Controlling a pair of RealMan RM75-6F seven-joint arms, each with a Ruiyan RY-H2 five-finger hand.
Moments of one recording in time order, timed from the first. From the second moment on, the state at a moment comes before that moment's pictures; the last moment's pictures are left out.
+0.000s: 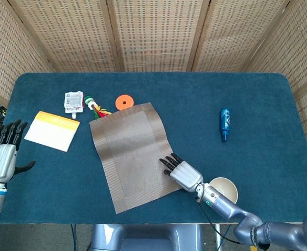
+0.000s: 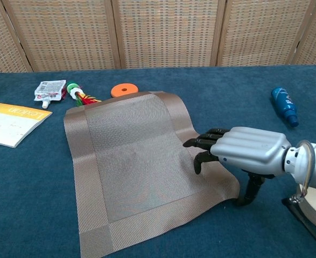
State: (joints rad) left arm -0.26 -1.12 -0.13 -1.78 1.31 1.43 0.29; right arm 0.67 -1.56 0.03 -1.43 -1.56 0.85 -0.31
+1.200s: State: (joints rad) left arm -0.25 -1.12 -0.13 -1.79 1.31 1.41 0.30; right arm 0.70 -1.32 0.01 -1.30 -1.70 1.01 -0.25
